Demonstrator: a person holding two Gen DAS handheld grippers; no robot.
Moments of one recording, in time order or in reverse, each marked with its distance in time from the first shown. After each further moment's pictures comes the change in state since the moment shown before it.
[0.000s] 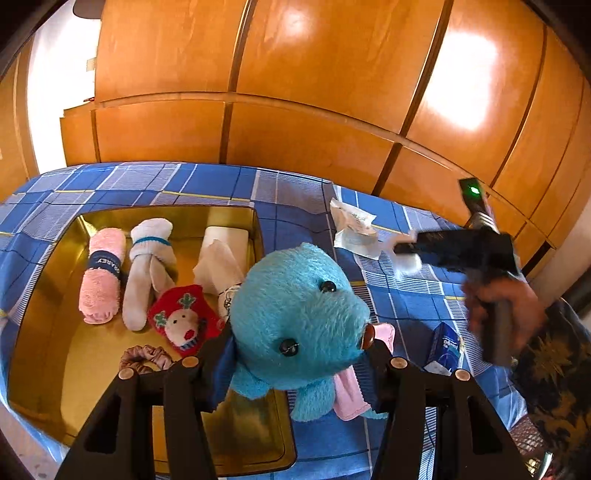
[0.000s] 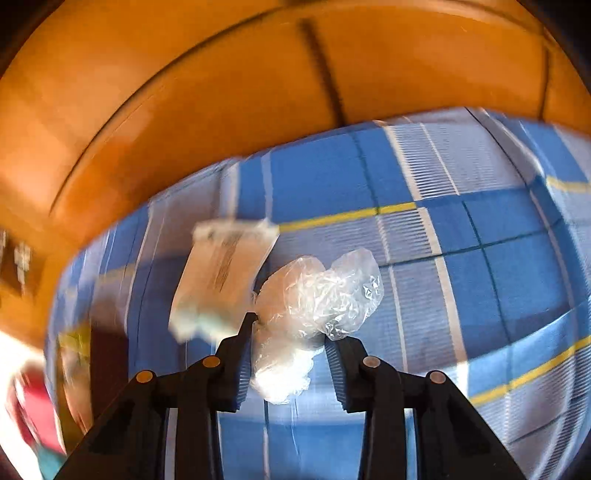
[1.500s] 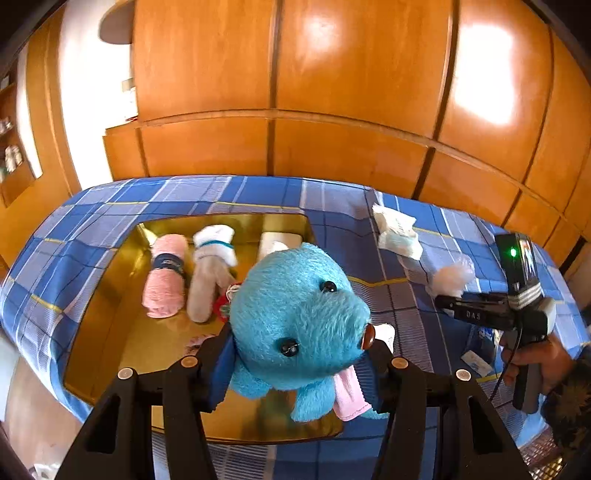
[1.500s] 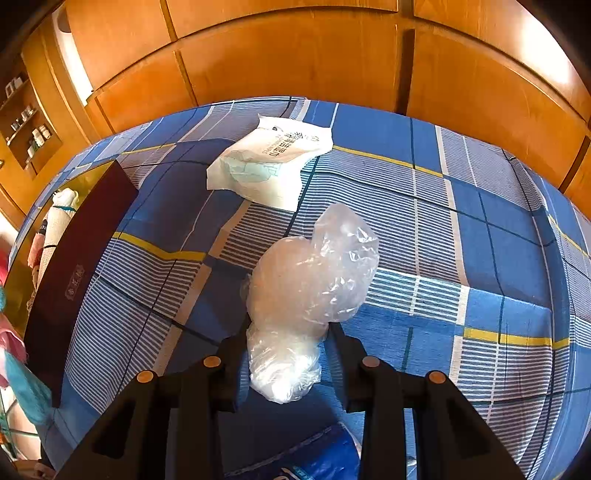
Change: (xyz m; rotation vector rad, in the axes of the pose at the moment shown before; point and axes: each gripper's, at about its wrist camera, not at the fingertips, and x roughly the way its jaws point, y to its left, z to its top) left arm -0.038 0.011 -0.009 -0.007 -0.044 0.187; right arm -0.005 0.015 -0.094 -0.409 0.017 -0.063
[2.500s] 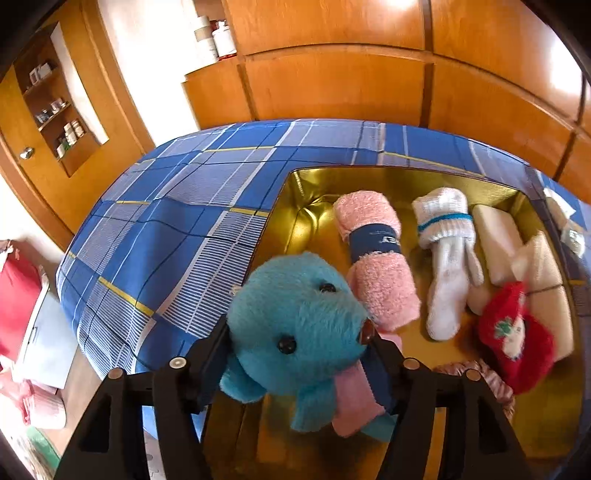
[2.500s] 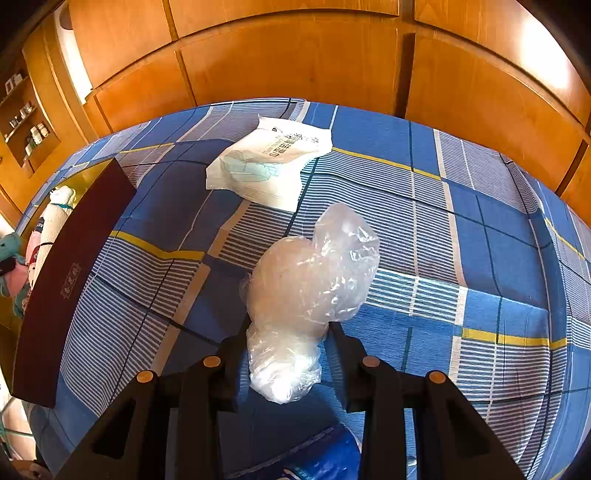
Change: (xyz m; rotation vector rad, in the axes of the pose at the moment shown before) left arm 0.089 0.160 0.013 -0.040 0.177 0.362; right arm 0.000 0.002 -0.001 -0.010 -0.012 -0.021
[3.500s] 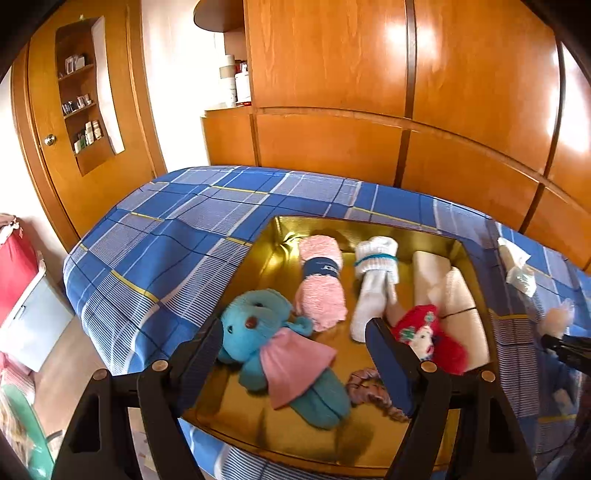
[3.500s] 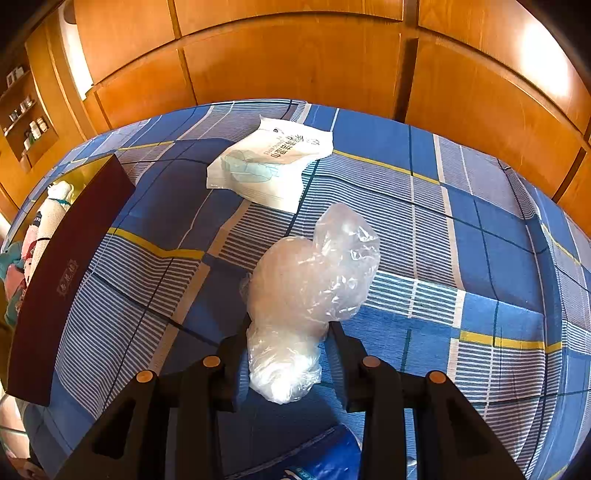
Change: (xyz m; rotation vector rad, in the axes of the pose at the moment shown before) left arm -0.093 -0.020 -0.028 -0.118 -0.186 -0.065; right arm -0.001 0.004 0.000 -0.017 -0.008 -0.025
